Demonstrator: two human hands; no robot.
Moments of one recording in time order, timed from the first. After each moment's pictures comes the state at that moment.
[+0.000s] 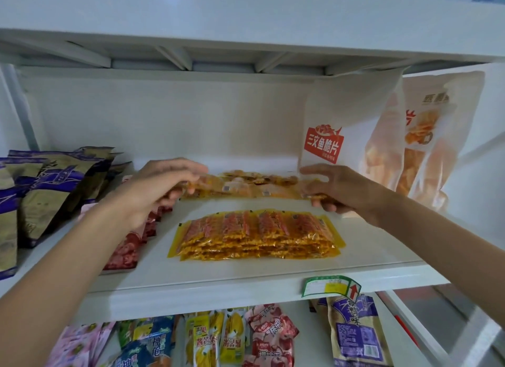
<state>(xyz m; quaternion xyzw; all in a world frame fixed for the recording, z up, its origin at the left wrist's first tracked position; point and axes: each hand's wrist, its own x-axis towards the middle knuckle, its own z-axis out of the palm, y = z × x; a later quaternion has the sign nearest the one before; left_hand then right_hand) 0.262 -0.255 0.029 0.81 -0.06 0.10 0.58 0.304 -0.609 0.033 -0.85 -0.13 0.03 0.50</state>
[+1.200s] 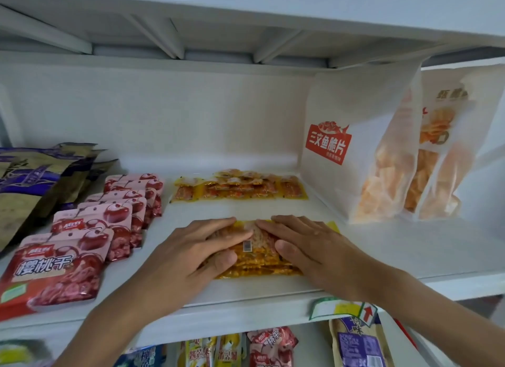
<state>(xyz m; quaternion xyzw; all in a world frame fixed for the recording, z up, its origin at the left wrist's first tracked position) 0.247 -0.292 -0.060 0.94 -0.26 0.16 0.17 0.277 -0.578 -0.040 -0.93 -0.35 -0.05 0.10</state>
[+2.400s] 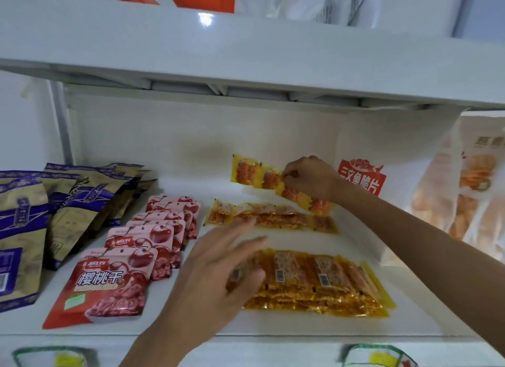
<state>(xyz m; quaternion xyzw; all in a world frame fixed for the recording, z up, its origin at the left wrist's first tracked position) 0.229 -0.290 -0.051 0.88 -0.21 0.36 0.24 0.446 -0.501 0.081 -0.93 -0.28 -0.20 0.09</state>
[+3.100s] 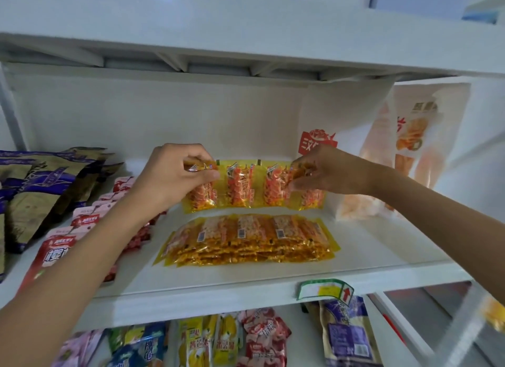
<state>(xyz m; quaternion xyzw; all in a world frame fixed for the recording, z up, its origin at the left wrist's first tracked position) 0.274 -0.278 0.046 0.87 -0.16 0.29 0.36 0.320 -0.600 0.082 -0.90 -0.39 -0.07 0.19</state>
